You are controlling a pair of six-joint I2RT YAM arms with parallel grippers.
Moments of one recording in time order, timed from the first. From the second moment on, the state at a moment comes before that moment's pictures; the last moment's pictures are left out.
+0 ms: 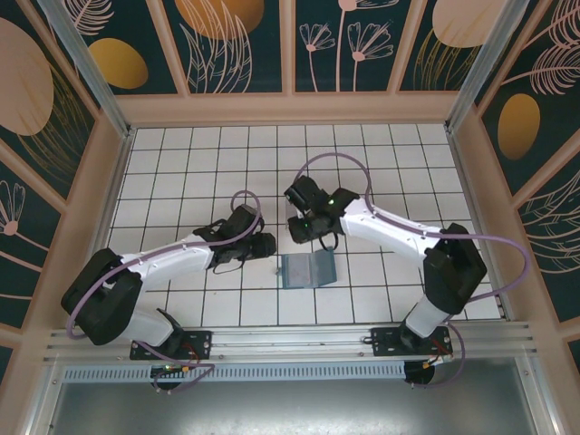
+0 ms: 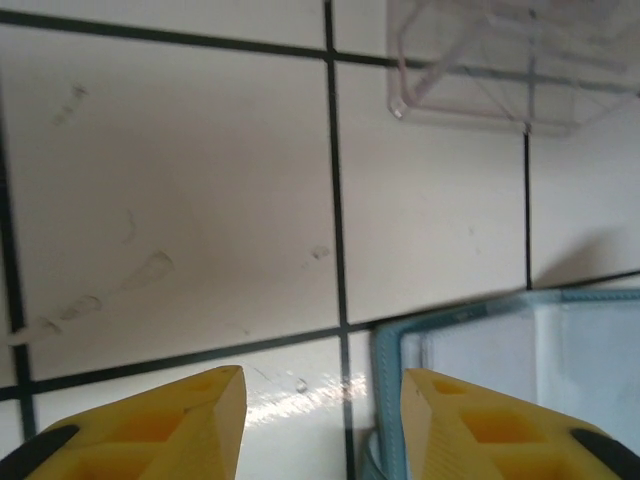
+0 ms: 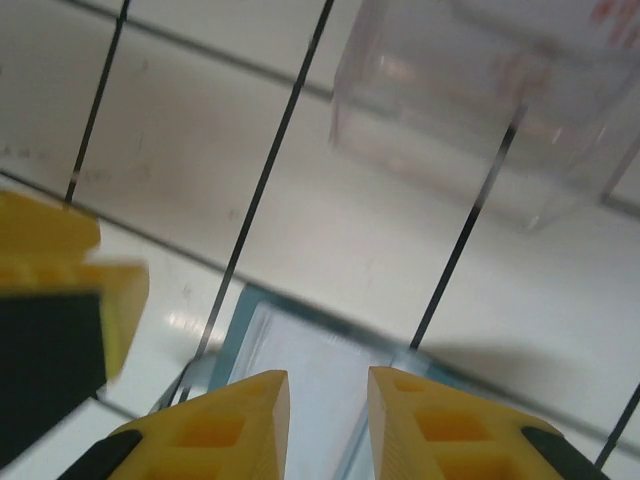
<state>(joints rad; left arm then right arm) -0.72 1.43 0.73 -0.27 0.05 -0.81 0.87 1.62 1.24 -0.77 0.02 0.46</state>
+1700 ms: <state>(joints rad) -0.72 1.12 0.61 -0.32 -0.22 -0.87 1.05 1.88 1.26 -0.86 0.04 0.77</state>
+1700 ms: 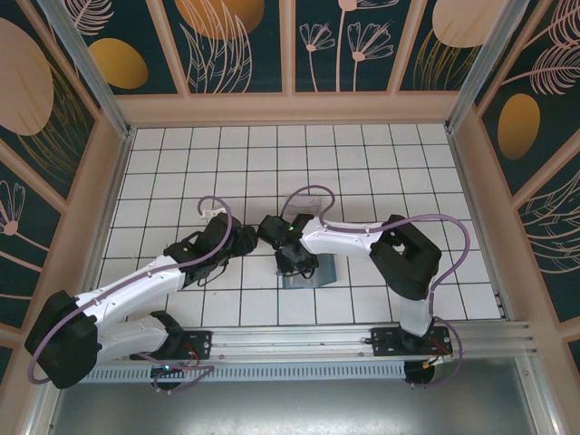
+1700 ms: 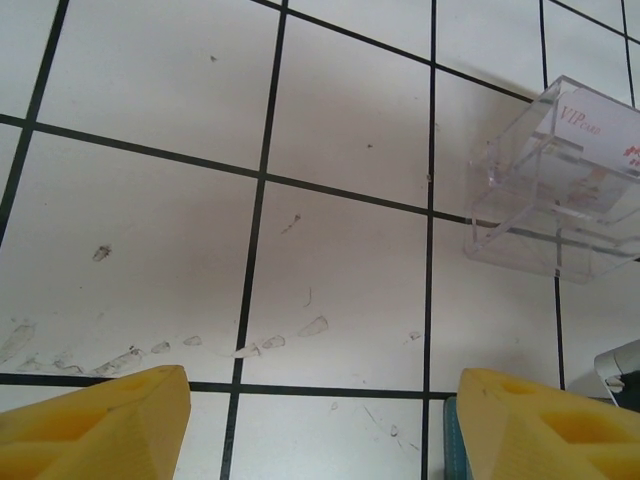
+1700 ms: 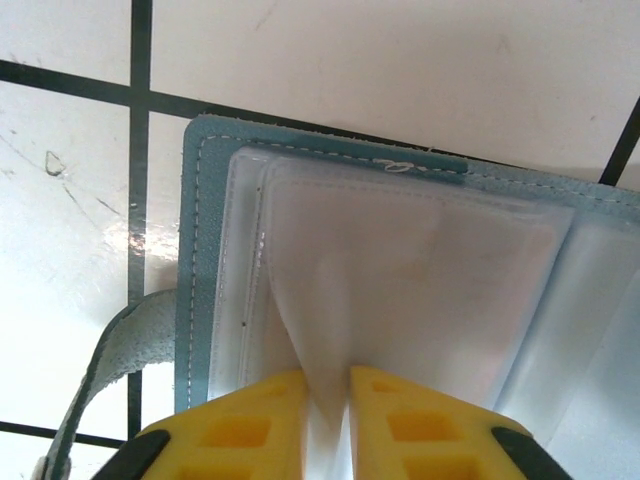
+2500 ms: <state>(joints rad) -0.74 1.36 0.61 -0.09 0.30 -0.82 0.92 1.58 0.88 -0.45 -0.23 0.84</state>
